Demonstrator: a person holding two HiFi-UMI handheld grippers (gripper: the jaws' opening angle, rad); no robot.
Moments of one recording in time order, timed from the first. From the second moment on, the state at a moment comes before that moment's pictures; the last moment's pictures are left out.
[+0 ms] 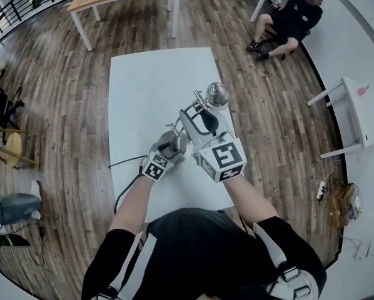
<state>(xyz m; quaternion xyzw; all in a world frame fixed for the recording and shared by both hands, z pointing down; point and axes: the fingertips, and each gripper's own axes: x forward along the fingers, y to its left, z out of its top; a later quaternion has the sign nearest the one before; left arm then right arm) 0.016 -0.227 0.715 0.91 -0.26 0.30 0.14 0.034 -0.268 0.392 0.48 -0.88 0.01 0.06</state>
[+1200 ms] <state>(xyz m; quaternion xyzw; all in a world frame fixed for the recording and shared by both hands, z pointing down) 0.017 -0.227 0.719 0.91 -0.25 0.30 0.14 -0.035 -0.236 0.383 0.42 -0.89 -0.12 0.12</state>
